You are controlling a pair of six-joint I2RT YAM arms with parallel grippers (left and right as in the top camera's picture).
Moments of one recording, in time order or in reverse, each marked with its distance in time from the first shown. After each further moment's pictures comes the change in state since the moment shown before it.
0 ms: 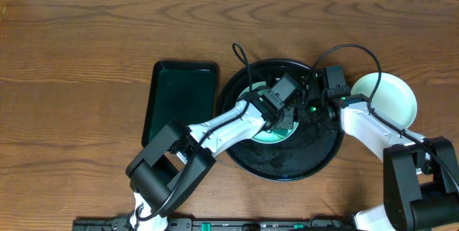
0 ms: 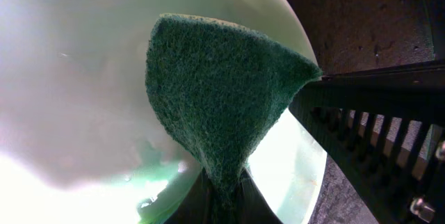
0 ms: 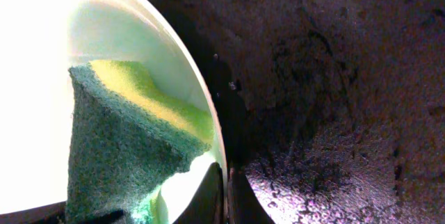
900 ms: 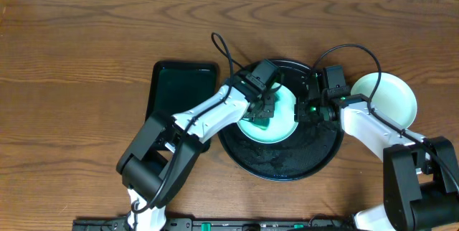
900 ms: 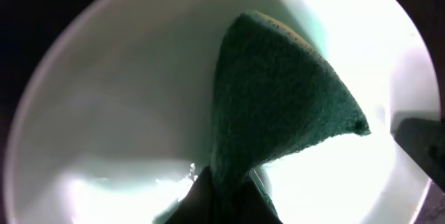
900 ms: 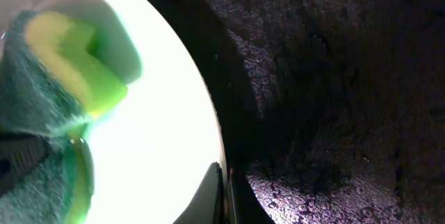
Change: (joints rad) left arm 0.145 -0.002 0.023 -0.135 0.010 0.086; right arm 0.000 0.000 0.000 0.002 -0.001 0.000
